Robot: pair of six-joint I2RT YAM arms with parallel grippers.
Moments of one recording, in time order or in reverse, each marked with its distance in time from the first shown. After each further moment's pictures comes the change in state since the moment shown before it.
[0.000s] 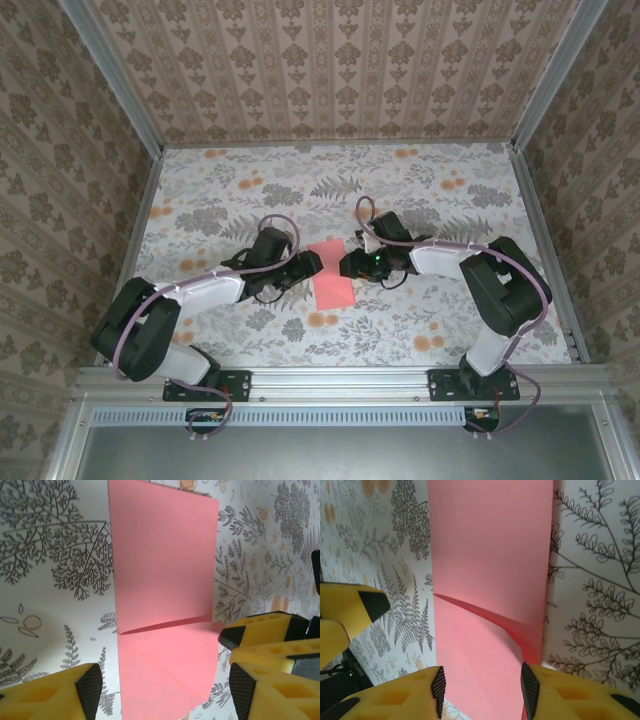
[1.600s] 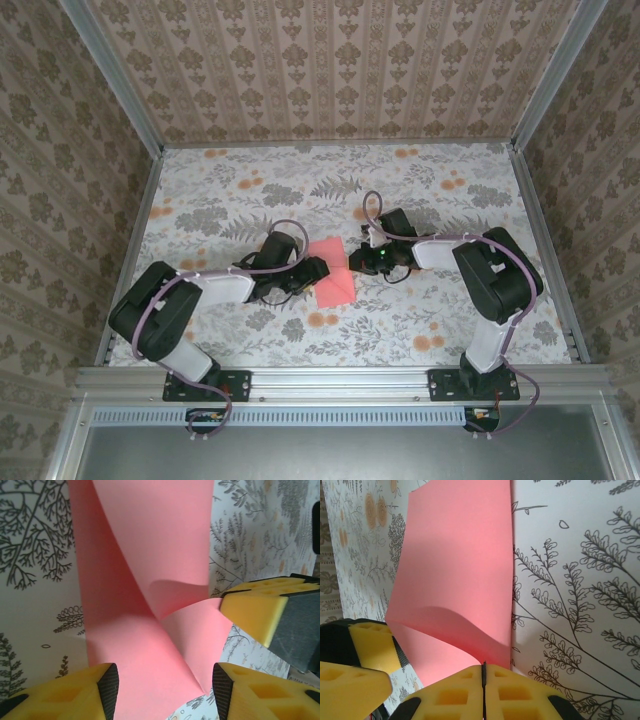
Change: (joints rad) left arm -0.020 0.137 -0.015 0.166 0.103 -0.063; right arm -0.074 0.080 -0.003 0.110 -0.077 0.008
